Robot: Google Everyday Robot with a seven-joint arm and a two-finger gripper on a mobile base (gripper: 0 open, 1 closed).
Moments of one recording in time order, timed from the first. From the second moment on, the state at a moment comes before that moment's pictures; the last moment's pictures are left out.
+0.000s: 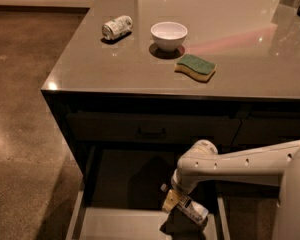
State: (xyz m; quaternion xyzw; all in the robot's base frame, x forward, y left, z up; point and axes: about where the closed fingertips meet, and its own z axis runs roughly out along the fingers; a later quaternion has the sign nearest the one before) arm 0.494 -0.123 0.435 -0.45 0.89 0.04 0.08
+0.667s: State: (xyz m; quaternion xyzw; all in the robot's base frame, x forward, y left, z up) arm 0.482 -0.122 0.376 -0.43 0.90 0.06 0.07
